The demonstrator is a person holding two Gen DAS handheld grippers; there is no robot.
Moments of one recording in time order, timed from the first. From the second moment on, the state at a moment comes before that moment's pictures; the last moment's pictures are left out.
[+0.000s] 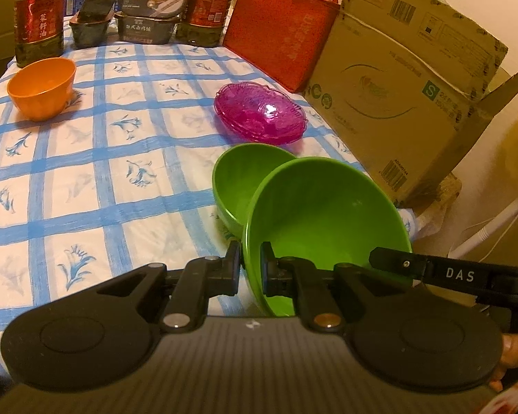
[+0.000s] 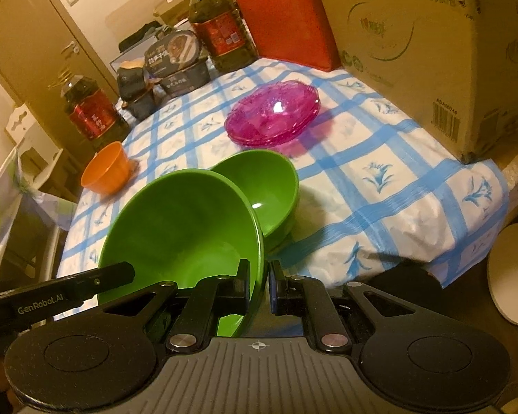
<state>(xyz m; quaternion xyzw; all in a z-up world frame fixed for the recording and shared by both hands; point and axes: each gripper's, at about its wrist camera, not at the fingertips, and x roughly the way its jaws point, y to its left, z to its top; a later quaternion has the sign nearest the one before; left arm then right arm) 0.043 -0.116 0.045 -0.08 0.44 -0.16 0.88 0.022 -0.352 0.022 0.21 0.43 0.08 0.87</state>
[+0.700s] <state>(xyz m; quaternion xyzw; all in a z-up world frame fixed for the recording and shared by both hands) 0.127 -0.125 0.038 -0.09 0.43 -0.15 0.89 0.109 -0.358 0.018 0.19 0.43 0.09 0.88</state>
